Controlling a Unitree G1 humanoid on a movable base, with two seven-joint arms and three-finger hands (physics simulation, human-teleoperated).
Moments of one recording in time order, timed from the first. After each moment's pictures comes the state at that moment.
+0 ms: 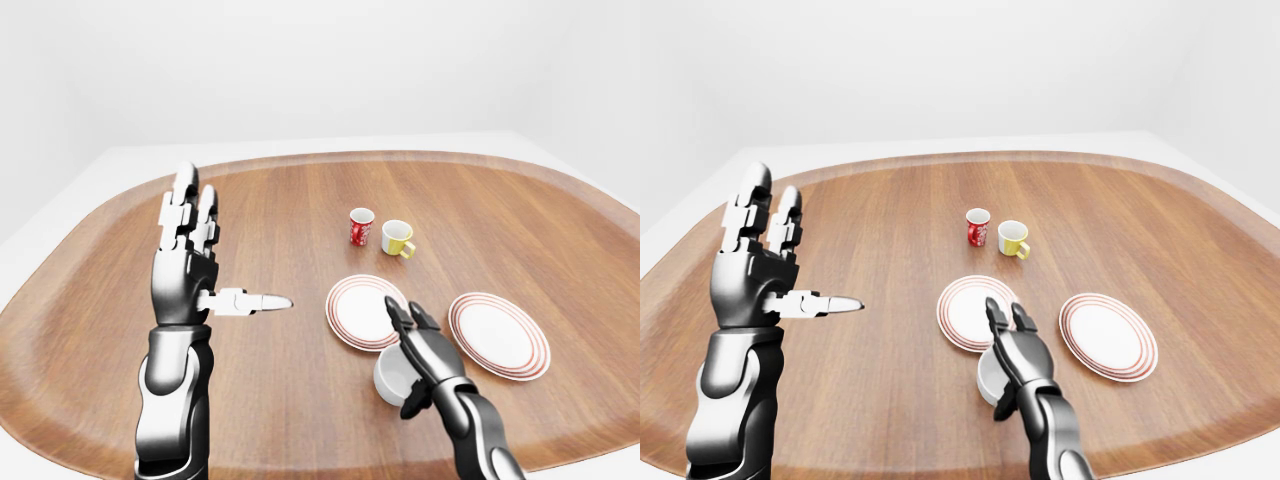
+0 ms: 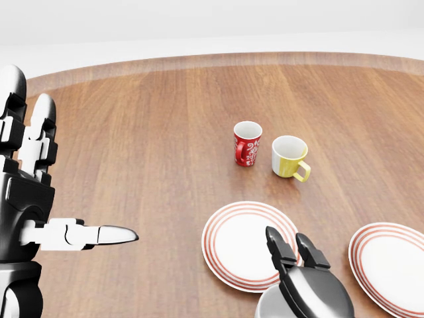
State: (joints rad) left arm -0.06 0.05 0.11 -0.54 -0.09 0.09 -0.09; right arm 0.26 -0.09 0.11 -0.25 -1.12 0.07 0.30
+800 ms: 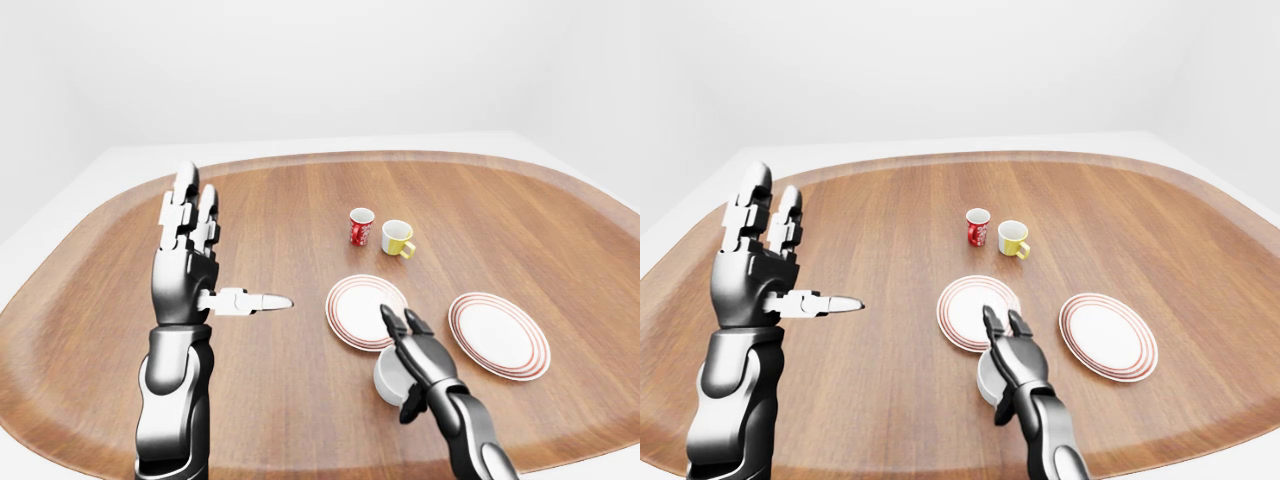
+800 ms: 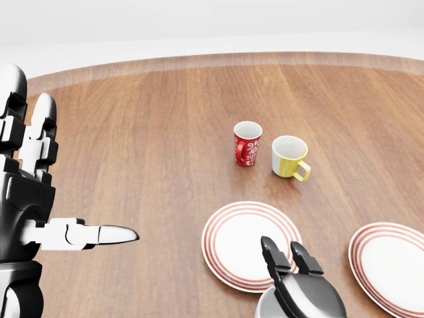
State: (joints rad) left arm -0.06 0.05 0.11 -0.54 -0.08 0.09 -0.09; right arm 0.23 -0.10 0.12 -0.12 -1.13 0.03 0.25
